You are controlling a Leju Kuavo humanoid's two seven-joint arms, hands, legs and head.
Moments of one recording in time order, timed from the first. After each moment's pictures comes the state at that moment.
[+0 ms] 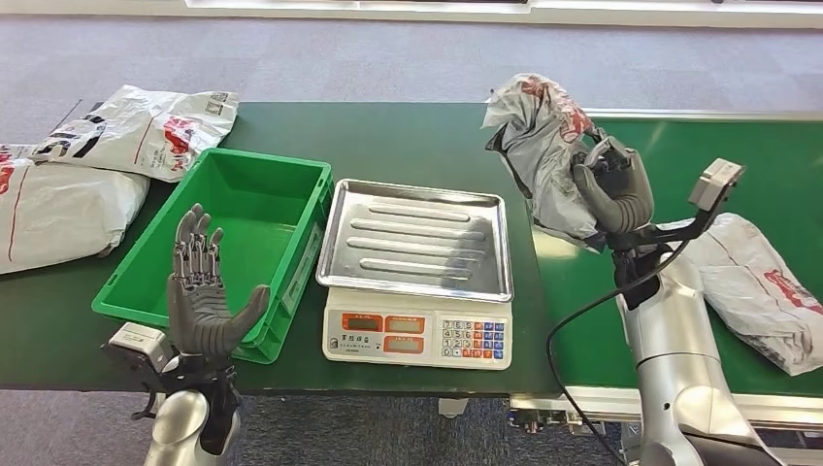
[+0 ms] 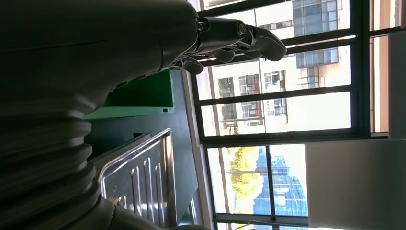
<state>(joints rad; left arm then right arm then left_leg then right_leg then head) -0.03 -0.15 -0.20 -1.54 -0.02 0.14 -0.67 -0.70 0.03 0.05 -0.89 -0.04 0.67 -0.56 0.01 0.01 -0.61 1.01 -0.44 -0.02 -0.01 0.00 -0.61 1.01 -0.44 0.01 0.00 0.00</state>
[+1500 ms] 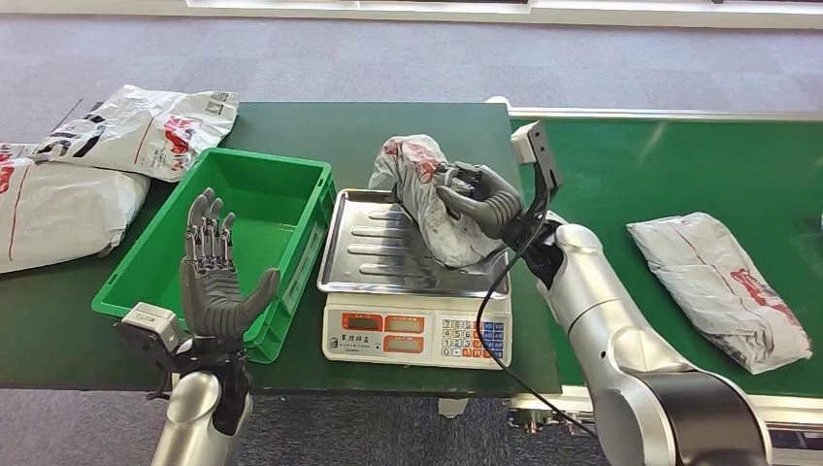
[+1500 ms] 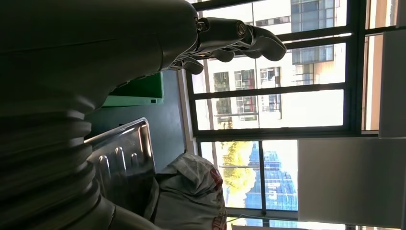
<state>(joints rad) -0.10 -0.17 -0.21 -1.48 -0.01 0.14 -0.68 -0.95 0.23 0.17 -0.40 0.07 0.64 -0.25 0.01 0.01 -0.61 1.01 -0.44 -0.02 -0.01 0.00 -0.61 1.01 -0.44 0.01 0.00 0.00</state>
